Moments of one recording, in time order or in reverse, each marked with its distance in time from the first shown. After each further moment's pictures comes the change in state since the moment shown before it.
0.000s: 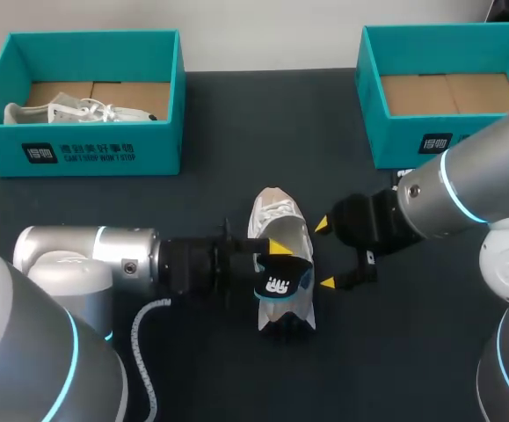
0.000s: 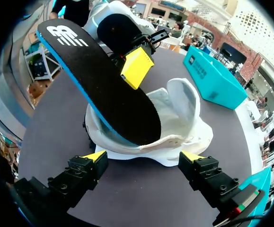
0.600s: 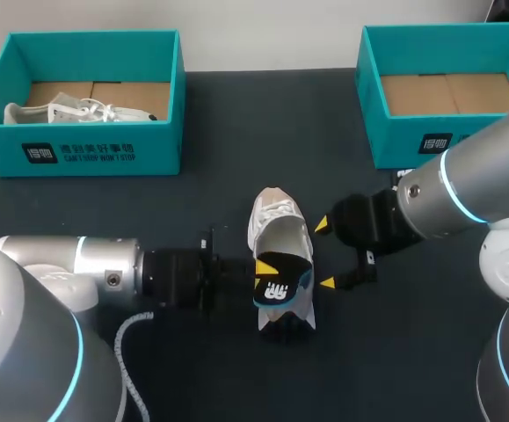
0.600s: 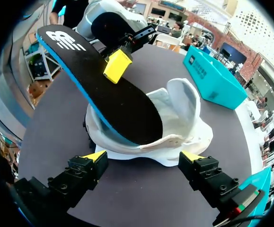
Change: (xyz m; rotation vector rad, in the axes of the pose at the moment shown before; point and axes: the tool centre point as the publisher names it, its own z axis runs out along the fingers) left arm 0.017 -0.004 -0.022 -0.099 0.024 -0.031; right arm 0.000 0.000 0.000 0.000 0.000 0.000
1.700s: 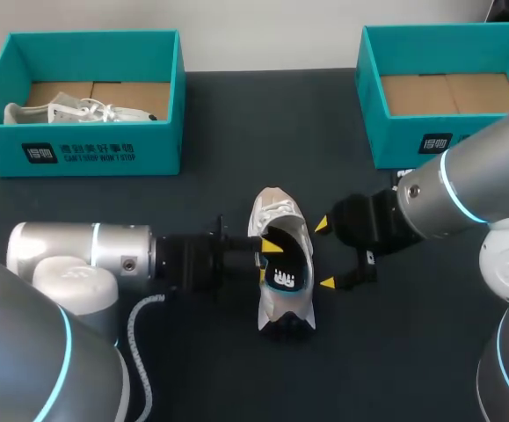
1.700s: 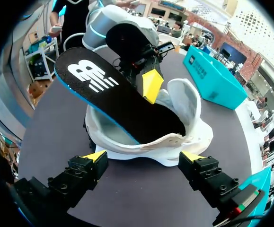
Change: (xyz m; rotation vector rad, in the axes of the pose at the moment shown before) left arm -0.016 0.042 0.014 -0.039 0.002 0.050; right arm 0.000 0.000 0.000 0.000 0.000 0.000
